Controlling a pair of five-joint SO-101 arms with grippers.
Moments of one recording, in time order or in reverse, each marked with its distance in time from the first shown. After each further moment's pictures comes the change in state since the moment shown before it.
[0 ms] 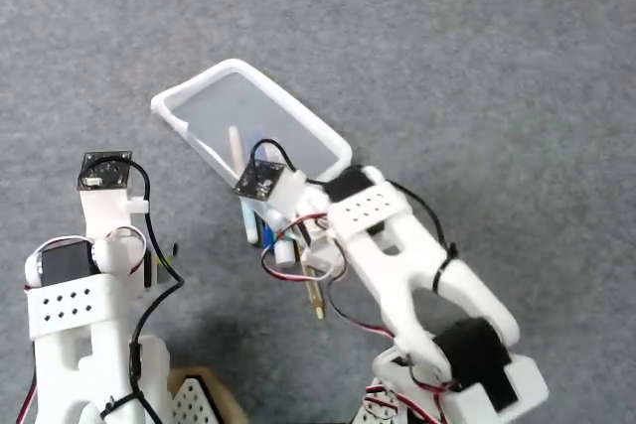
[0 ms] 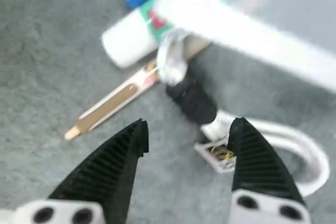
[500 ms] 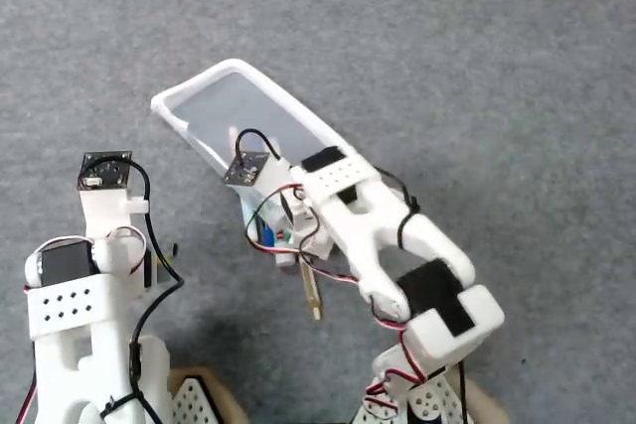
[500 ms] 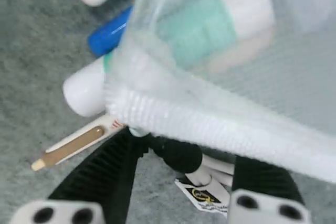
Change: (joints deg) left arm 0.0 0.0 0.0 0.0 0.0; right arm 0.0 20.5 -13.5 -1.2 1.4
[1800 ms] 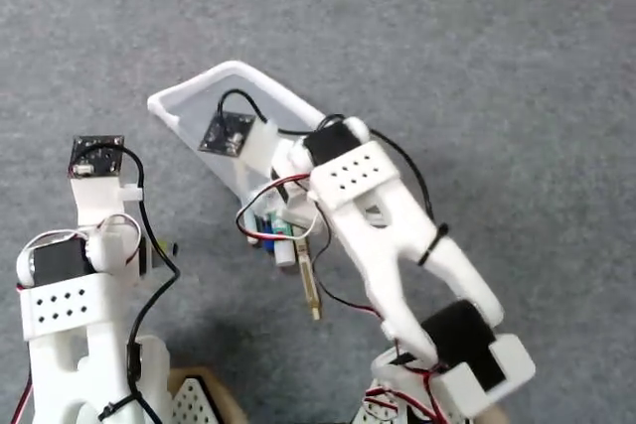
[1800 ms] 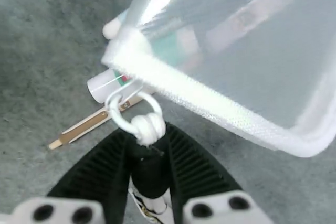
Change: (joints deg) left arm 0.0 0.0 -5.4 -1.1 0.0; right arm -2.4 -16.5 -13.4 14.9 -0.8
